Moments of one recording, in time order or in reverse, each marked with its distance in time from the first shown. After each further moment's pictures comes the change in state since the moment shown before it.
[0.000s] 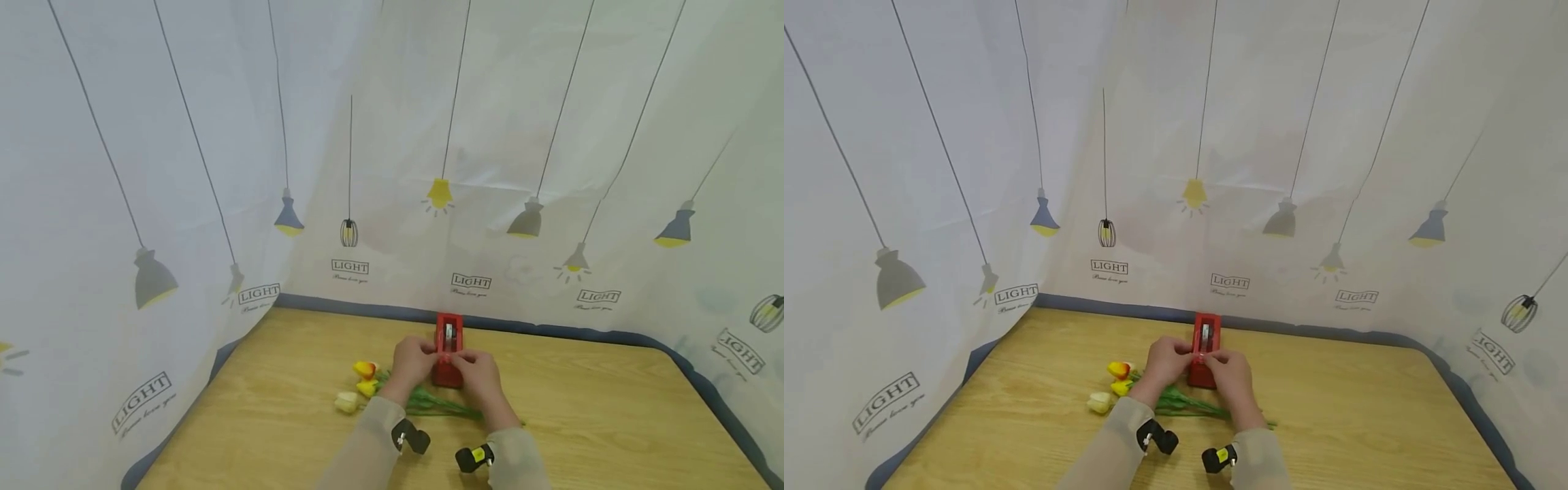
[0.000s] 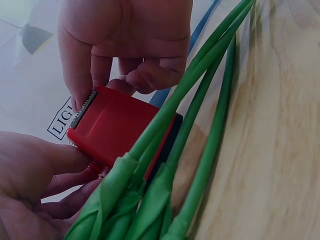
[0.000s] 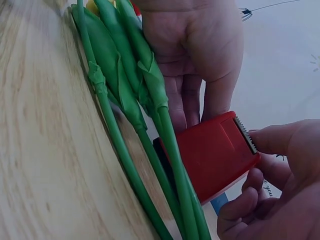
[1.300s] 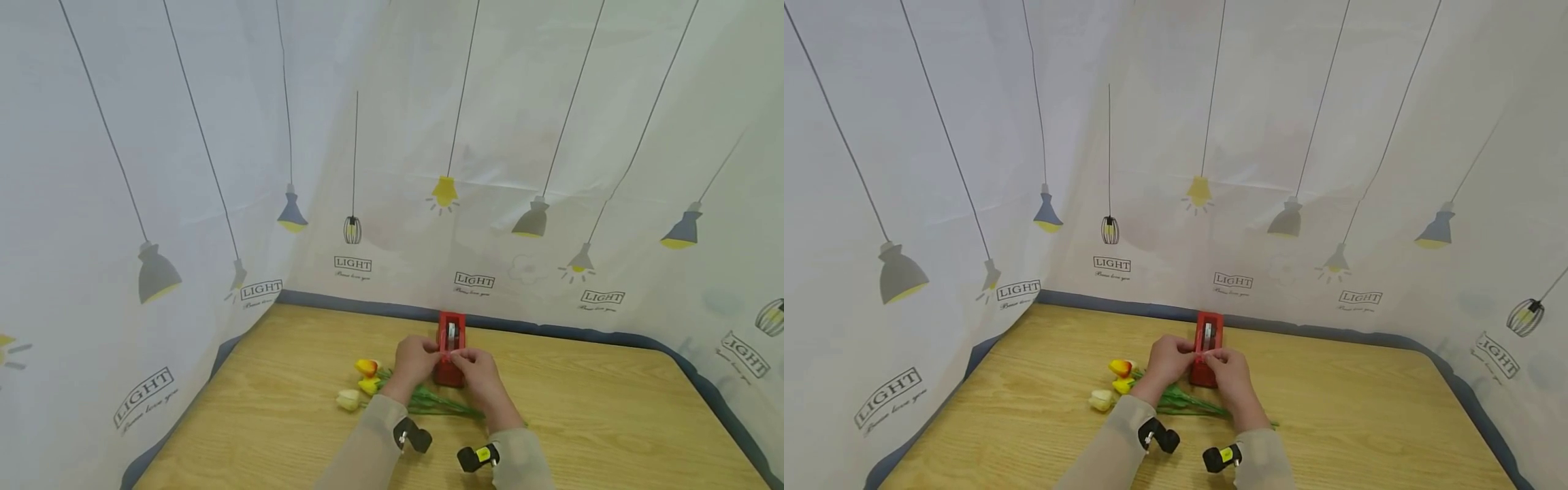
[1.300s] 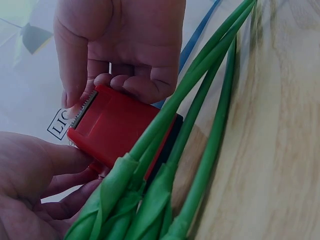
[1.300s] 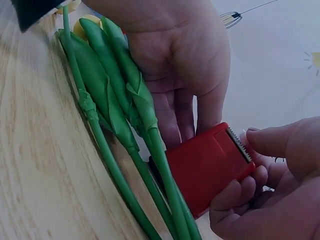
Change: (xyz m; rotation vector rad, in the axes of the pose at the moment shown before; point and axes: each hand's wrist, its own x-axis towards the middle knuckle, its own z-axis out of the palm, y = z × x) left_hand 0.000 -0.001 -0.001 -0.021 -0.020 -0.011; right_hand 0.001 -0.005 0.002 0.172 -0.109 0.074
